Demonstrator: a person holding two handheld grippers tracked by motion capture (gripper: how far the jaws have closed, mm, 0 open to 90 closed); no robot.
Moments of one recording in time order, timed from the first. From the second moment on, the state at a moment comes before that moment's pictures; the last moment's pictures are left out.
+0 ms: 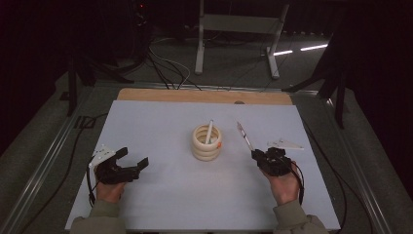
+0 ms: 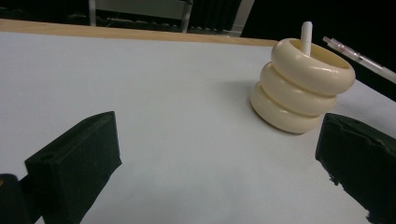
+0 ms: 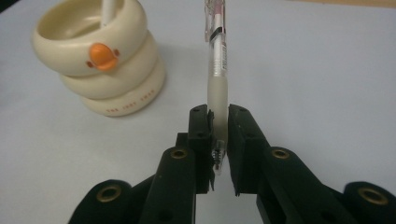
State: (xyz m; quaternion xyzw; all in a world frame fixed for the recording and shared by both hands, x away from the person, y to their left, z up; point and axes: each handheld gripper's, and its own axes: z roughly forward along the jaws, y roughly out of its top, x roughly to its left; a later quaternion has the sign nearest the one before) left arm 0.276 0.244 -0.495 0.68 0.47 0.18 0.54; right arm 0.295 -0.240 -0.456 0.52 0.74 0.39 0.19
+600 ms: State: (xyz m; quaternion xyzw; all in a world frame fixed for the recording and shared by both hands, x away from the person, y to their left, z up) left arm 0.276 0.243 -0.496 0.68 0.47 0.17 0.54; right arm 0.289 -0.229 -0.440 0.49 0.75 0.41 0.19
